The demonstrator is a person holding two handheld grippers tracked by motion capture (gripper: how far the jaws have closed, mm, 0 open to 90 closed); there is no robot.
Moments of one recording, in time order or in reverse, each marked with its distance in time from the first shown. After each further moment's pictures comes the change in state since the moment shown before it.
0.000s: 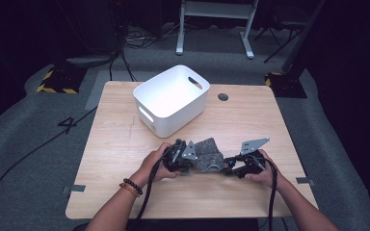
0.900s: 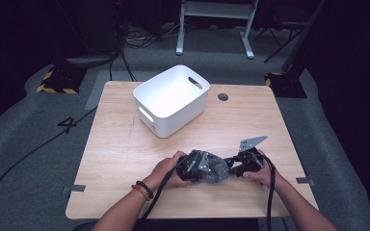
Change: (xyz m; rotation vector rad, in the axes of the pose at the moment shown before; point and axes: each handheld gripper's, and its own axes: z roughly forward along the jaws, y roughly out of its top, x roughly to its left) left arm -0.020 0.012 0.044 0.094 -0.047 0.064; right arm -0.005 0.002 0.006 0.000 0.047 0.098
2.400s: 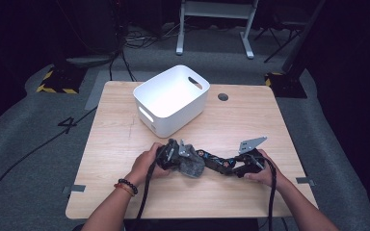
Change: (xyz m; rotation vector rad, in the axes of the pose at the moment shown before) left arm 0.035 -0.050 -0.025 0.090 0.147 -0.190; right arm 0.006 0.002 -0.004 0.062 -0.060 -0.071
